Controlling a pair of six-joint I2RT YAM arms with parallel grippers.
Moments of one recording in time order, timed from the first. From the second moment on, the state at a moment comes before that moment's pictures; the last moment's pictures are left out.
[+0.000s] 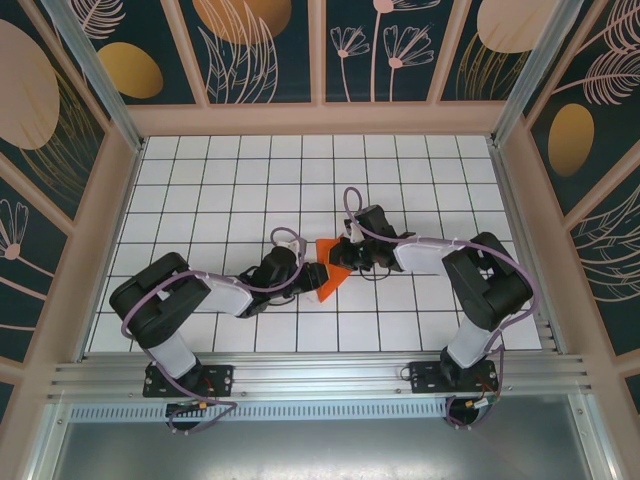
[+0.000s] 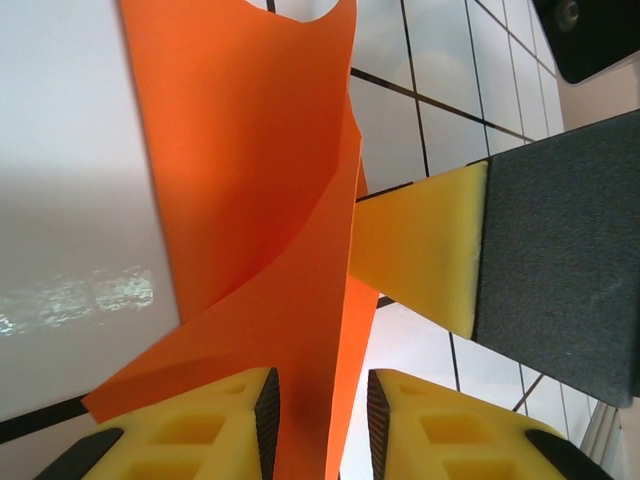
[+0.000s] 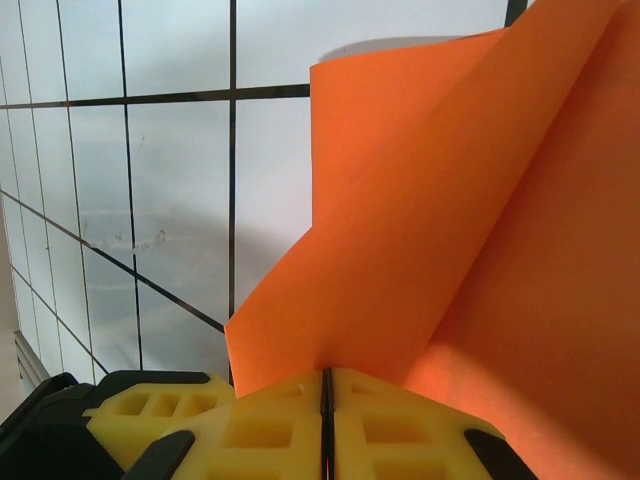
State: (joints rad) left arm -0.81 1.69 0.52 0.59 0.17 -0.99; right arm 0.60 1.71 0.82 -0.01 -0.47 0.73
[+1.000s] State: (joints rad) left arm -0.78 1.74 0.55 0.63 0.30 -0.95; right arm 0.62 1.71 0.83 -0.01 -0.48 0.72
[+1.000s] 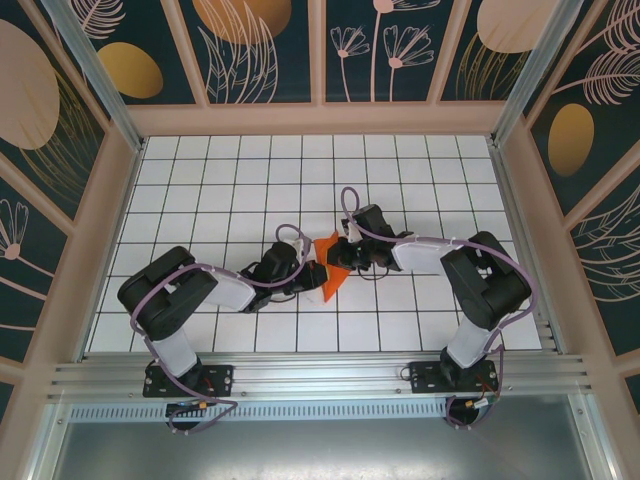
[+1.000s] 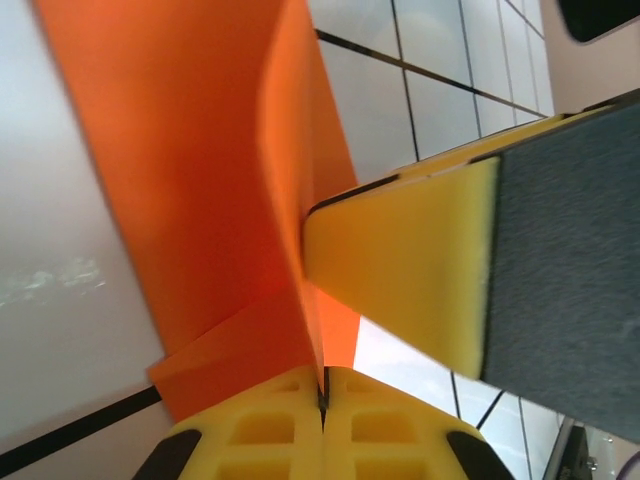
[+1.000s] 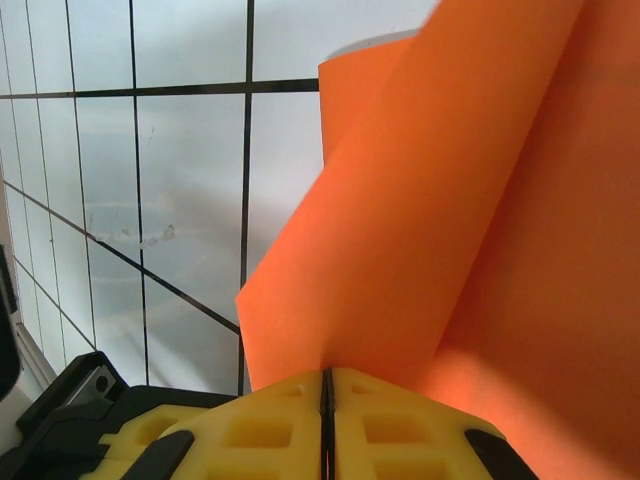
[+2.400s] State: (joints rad) left arm -0.77 1.85 0.43 0.94 0.32 -1.10; right arm 0.63 1.80 0.89 -0.04 -0.50 0.70
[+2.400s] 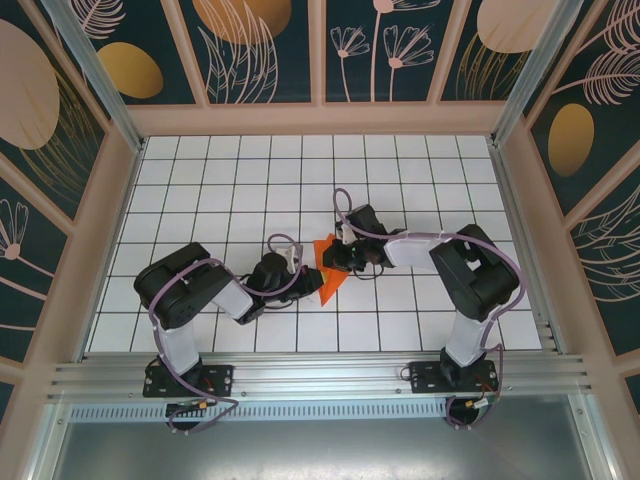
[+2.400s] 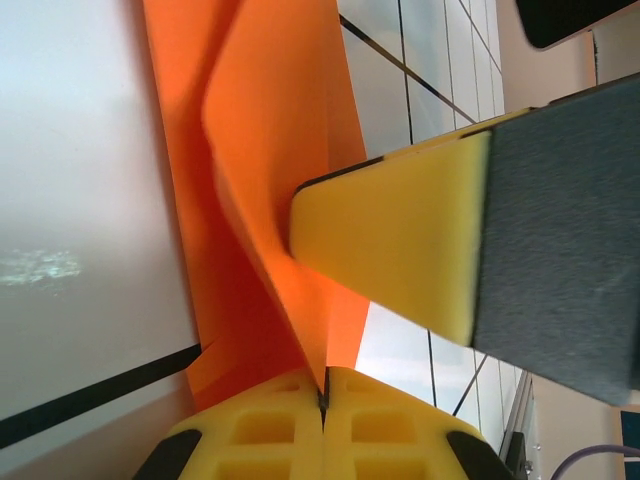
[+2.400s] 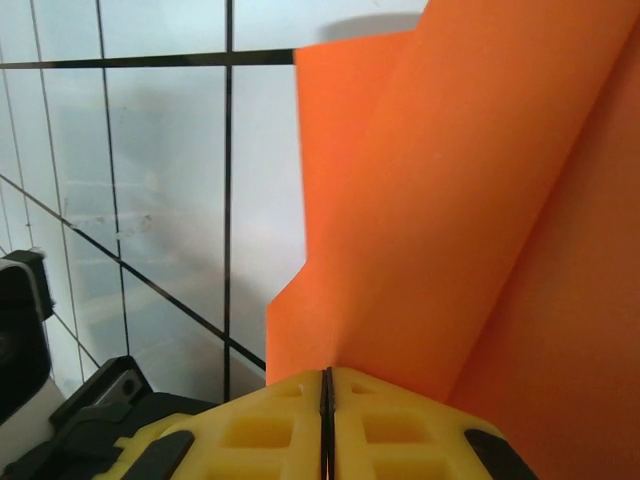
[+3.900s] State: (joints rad) left arm -0.76 1.66 0.63 0.34 0.15 -0.94; right arm 0.64 1.83 0.89 -0.02 -0.46 0.71
